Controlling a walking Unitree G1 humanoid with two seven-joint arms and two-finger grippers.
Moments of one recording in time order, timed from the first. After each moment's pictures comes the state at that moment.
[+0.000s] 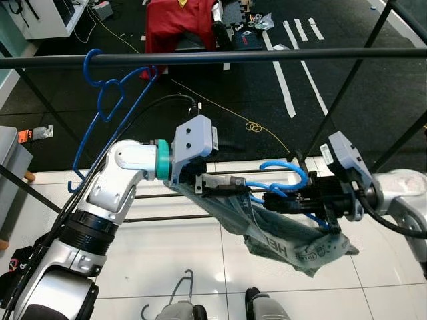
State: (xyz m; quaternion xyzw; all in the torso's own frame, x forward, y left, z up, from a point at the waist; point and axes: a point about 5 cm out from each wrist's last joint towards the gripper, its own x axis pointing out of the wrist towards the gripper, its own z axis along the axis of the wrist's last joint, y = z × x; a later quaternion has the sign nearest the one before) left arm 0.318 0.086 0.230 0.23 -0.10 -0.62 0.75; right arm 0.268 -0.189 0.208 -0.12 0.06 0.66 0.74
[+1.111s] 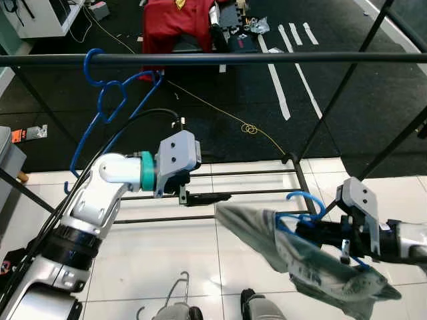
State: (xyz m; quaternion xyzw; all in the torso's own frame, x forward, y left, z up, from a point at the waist) left arm 0.312 0.117 0.199 0.24 -0.05 -0.56 0.79; right arm 0.252 -0.246 0.144 -0.13 0.15 0.42 0.88
